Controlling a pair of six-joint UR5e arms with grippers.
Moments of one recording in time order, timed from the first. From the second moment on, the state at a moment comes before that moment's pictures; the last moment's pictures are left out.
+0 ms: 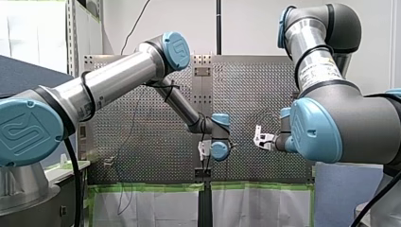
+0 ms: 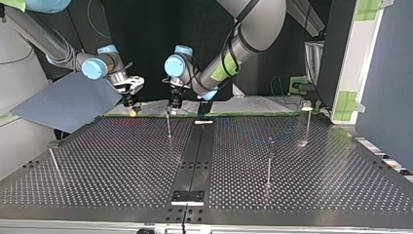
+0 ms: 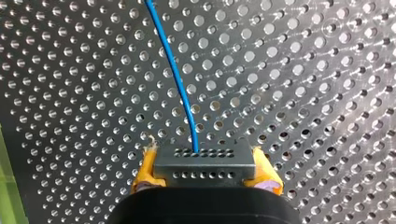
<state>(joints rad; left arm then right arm) -0.73 -2.59 -1.23 -2.51 -2.05 -1.68 1.72 -0.79 1.71 -0.77 1.09 1.74</state>
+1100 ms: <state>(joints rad) -0.67 -2.63 -1.19 -2.55 -1.93 -1.75 1.72 -0.76 1.67 -0.77 1.10 1.73</state>
